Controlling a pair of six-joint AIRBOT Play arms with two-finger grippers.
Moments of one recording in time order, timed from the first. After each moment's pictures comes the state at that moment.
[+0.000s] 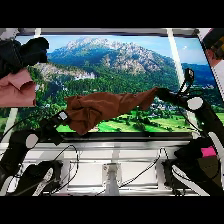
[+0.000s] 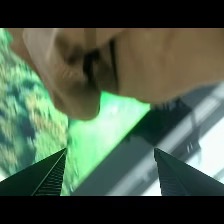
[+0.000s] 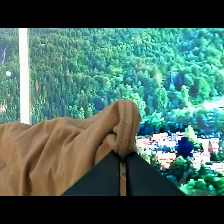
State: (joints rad) left arm -0.15 -0.52 0.33 1.51 -0.92 -0.75; right arm -0.02 -1.02 0.71 -1.00 0.56 1.44
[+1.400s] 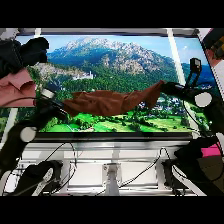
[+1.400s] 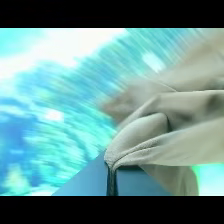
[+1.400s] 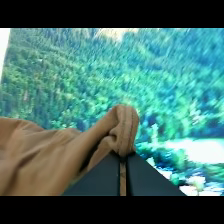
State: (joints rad) left arm -0.07 -0.53 0.45 1.30 -0.43 -0.97; right arm -0.02 -0.96 0.86 -1.20 0.65 1.39
